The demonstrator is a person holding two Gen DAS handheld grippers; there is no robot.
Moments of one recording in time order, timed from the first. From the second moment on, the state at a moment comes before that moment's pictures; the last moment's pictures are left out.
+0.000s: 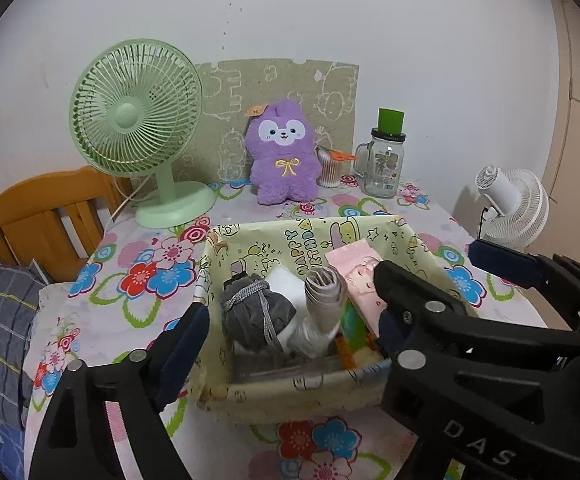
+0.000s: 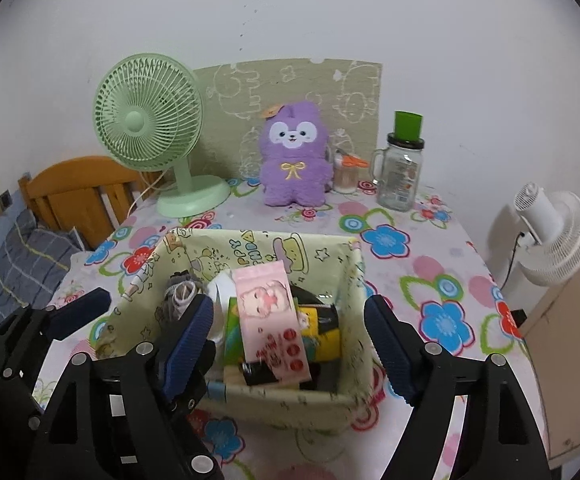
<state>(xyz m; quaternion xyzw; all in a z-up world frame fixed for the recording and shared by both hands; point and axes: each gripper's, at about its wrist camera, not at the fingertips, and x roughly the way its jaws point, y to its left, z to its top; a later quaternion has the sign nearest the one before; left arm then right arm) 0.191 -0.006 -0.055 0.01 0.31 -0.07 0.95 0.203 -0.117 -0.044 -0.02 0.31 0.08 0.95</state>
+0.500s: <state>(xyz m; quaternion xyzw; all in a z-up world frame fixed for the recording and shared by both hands) 0.136 -0.010 -0.030 0.02 0.29 -0.06 0.96 0.137 -0.134 -0.017 -0.01 0.28 0.06 0.96</state>
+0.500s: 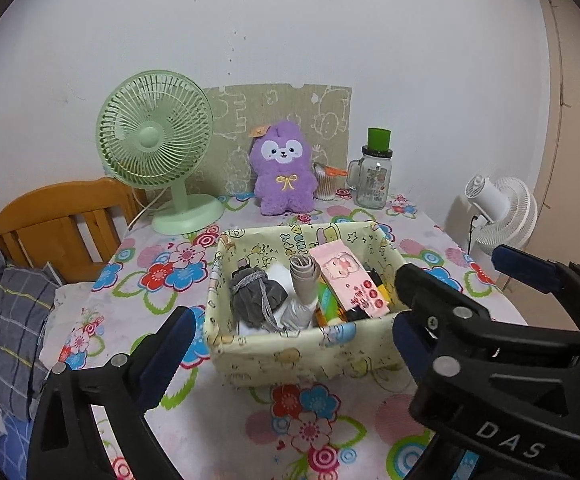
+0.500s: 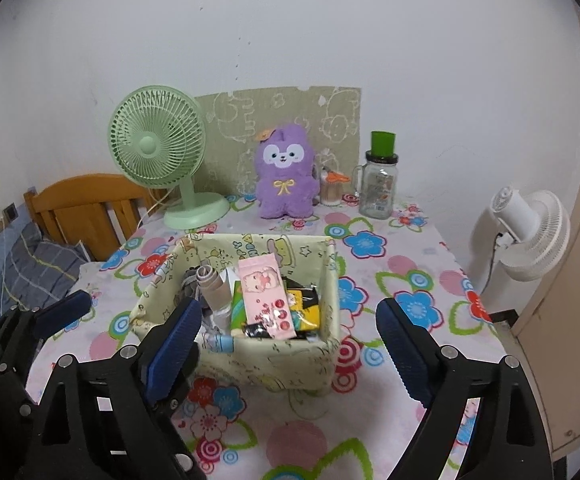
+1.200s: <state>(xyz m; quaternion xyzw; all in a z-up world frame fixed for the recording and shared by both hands) 0.055 -0.002 -0.011 0.01 0.26 -0.04 0.96 0.043 -0.167 0.004 0.00 0.23 0.05 0.97</state>
